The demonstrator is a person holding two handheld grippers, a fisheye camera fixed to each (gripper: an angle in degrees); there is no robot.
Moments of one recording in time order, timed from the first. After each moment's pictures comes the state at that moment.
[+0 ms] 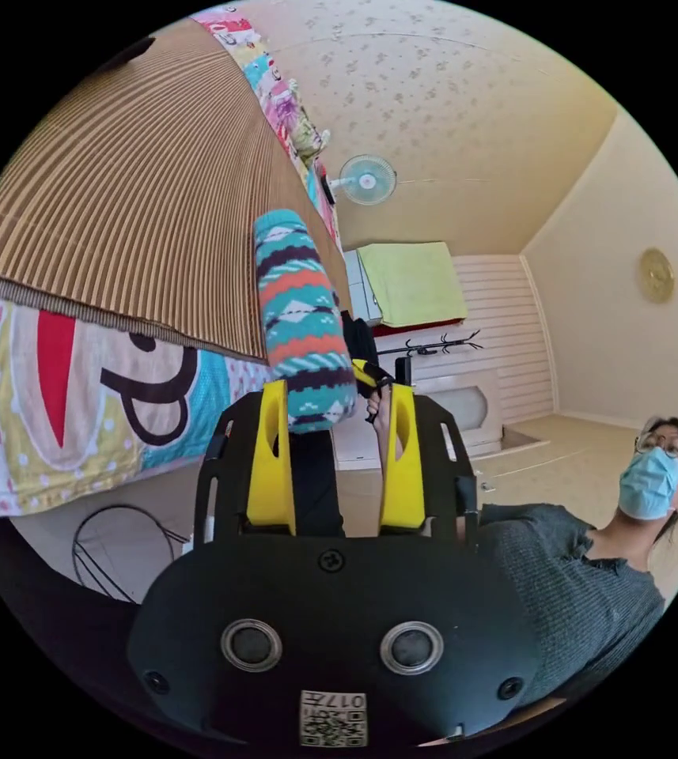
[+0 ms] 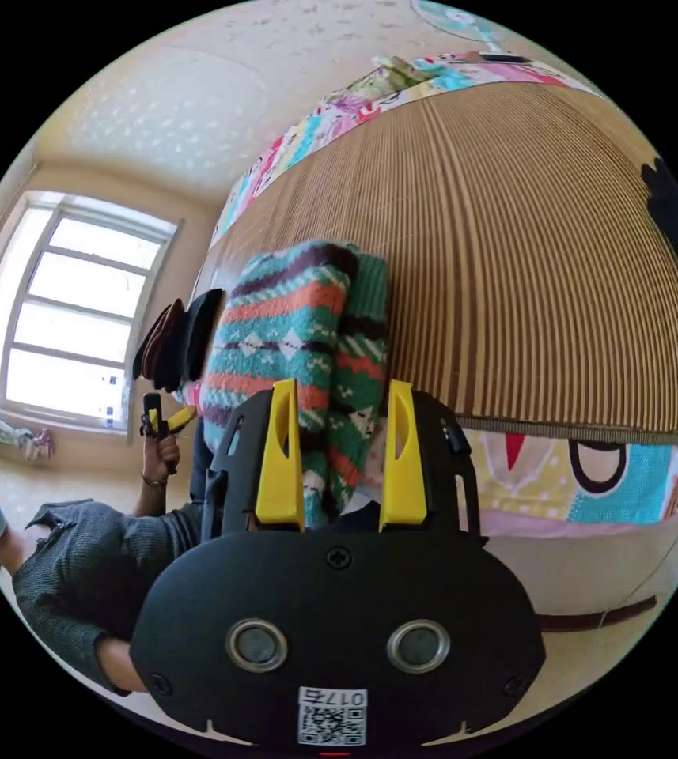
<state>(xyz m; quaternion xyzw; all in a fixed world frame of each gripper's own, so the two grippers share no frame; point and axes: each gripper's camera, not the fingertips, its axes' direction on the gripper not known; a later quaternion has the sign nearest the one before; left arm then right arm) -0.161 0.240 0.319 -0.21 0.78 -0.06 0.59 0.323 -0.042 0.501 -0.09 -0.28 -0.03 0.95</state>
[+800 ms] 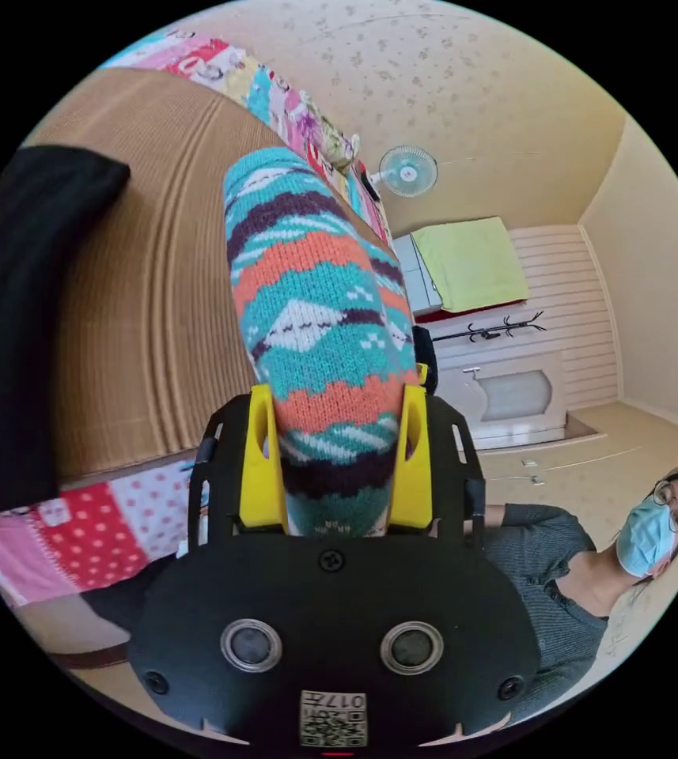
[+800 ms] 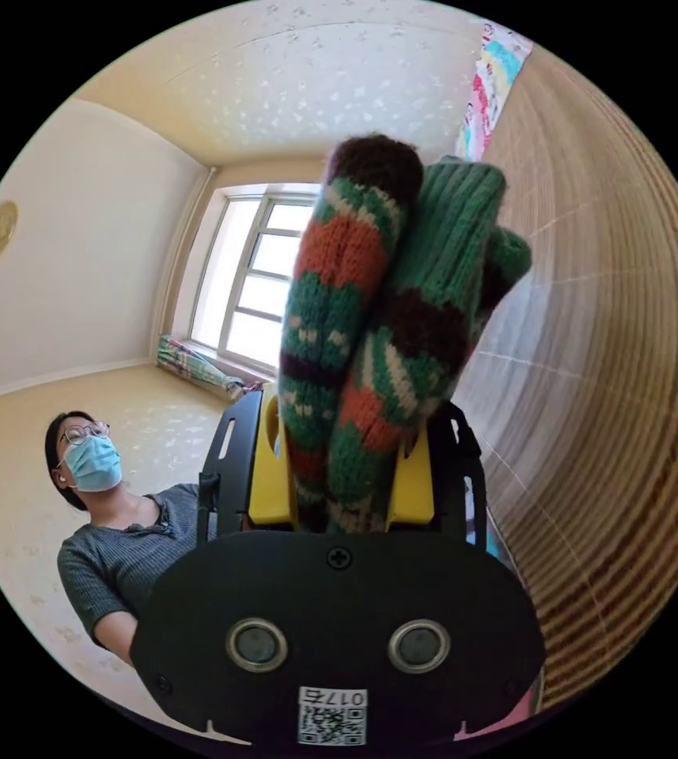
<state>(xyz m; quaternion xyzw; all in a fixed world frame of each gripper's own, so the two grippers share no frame) -0.257 0.081 0.319 -0.20 0.68 0.01 0.71 0.099 -0.050 0.693 -0.16 -0.68 -0.14 0.70</state>
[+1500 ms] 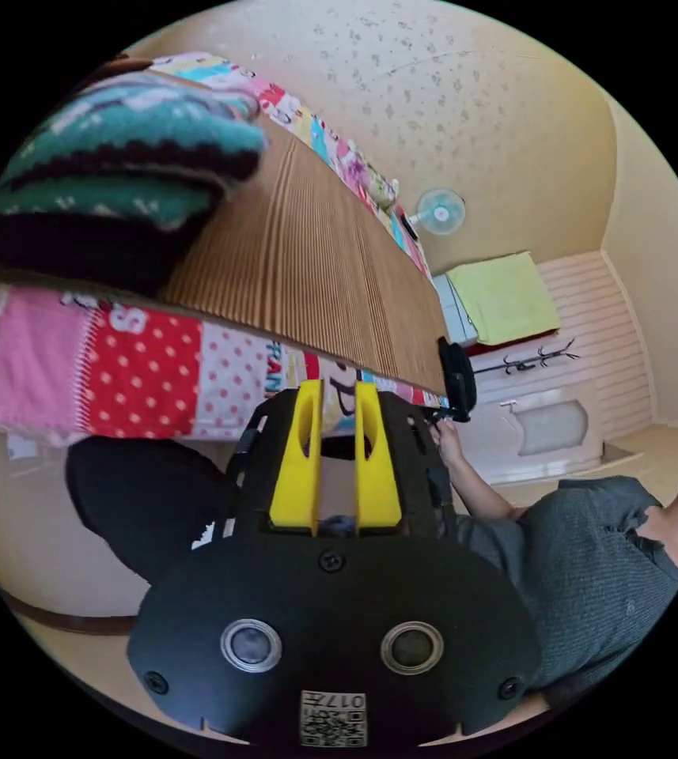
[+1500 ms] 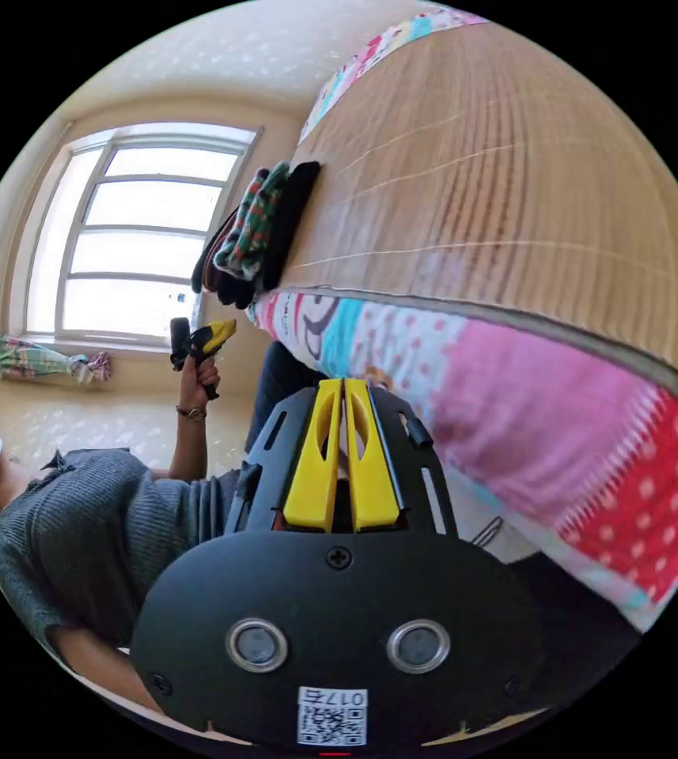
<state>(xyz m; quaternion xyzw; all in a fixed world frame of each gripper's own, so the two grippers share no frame) -0.224 0.266 0.292 -0.23 0.65 -0.03 0.72 0.268 0.145 0.618 -0.22 -0.31 -0.10 0.92</state>
